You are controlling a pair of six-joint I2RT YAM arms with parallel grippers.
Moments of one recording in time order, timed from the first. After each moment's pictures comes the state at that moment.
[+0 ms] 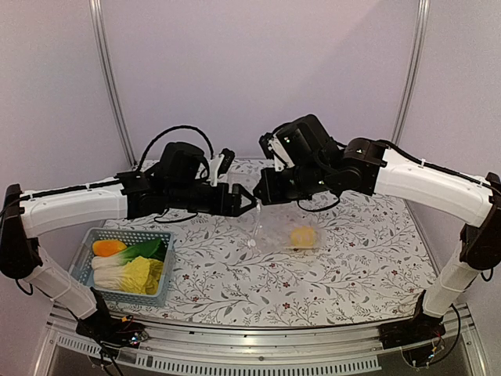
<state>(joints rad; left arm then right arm) -0.87 1.46 1.11 -0.19 0.16 -0.53 1.05 1.66 1.62 -0.62 0.07 0.59</state>
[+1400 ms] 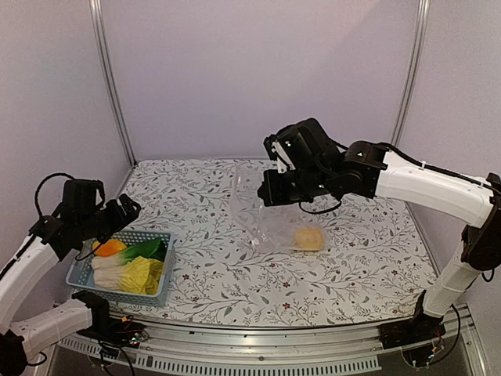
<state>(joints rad) -0.28 0.74 0.66 -0.57 -0.09 -0.72 1.05 1.65 1.58 -0.61 0.14 0.61</state>
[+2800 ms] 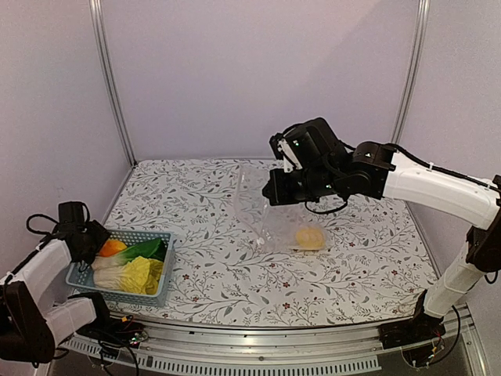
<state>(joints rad) 0.28 0.86 0.39 -0.36 -0.12 -0.77 1.03 1.61 1.54 -0.60 0.14 0.61</state>
